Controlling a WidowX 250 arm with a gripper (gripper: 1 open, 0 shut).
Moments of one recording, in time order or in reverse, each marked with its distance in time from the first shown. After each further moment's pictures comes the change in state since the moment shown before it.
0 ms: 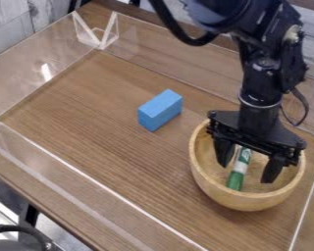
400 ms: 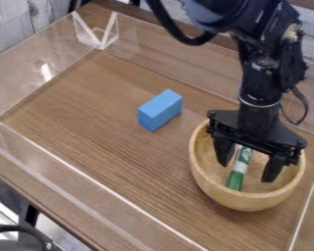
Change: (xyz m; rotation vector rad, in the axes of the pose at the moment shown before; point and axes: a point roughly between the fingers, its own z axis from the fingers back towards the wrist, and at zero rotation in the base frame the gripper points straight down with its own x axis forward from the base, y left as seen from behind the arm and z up) arm -0.001 0.000 0.001 -0.003 -0.010 0.009
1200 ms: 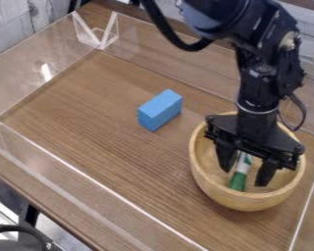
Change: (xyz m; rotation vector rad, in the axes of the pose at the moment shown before) arm -0.003 0.000 -0.004 -0.003 -0.007 -0.007
